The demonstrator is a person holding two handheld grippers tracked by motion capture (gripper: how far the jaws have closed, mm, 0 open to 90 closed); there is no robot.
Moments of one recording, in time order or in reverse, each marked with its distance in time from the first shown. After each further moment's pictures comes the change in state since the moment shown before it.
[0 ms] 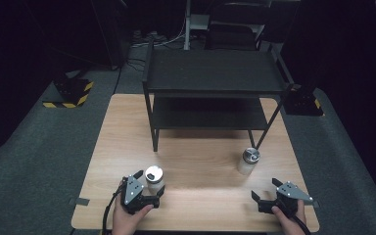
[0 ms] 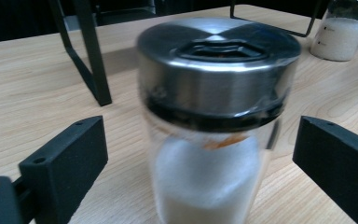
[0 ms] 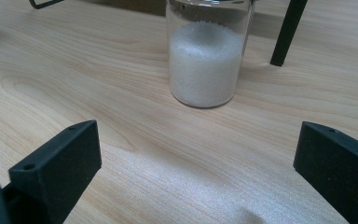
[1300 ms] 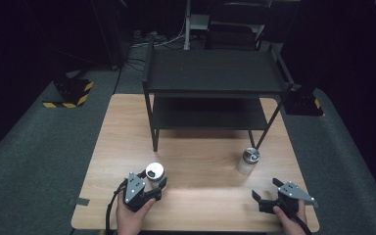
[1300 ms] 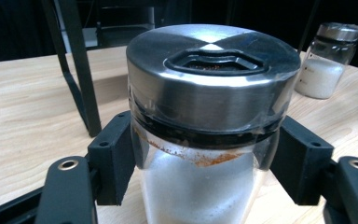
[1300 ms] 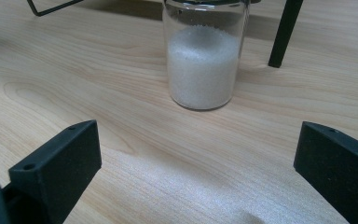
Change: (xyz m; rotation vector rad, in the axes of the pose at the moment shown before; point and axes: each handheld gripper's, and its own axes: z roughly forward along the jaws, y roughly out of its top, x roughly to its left) left arm -0.012 0.019 -0.006 -0.068 0.001 -0.051; right arm -0.002 -0.003 -0.002 -0.016 0.003 0.018
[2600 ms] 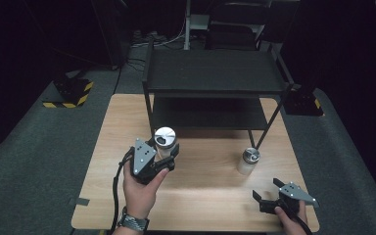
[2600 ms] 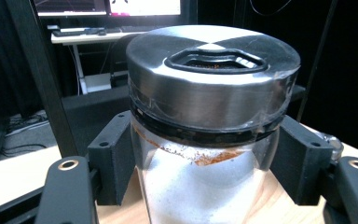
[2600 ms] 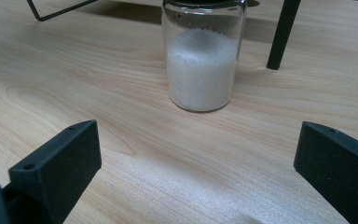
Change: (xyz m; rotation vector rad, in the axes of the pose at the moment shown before) left arm -0.030 0.126 0.007 -0.117 0.057 0.044; right arm -0.001 -0.003 -0.002 -0.014 0.002 0.009
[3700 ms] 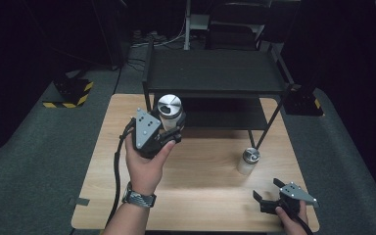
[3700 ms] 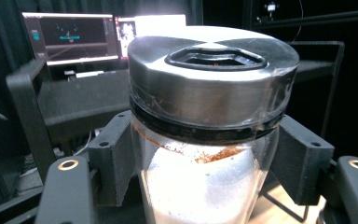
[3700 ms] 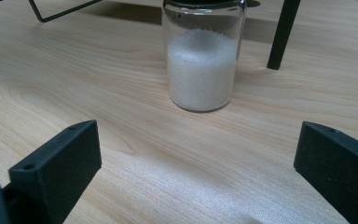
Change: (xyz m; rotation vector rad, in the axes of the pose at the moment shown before) left arm -0.004 0.063 0.017 -0.126 0.035 0.042; right arm -0.002 -0.001 -0.001 -0.003 0.008 0.001
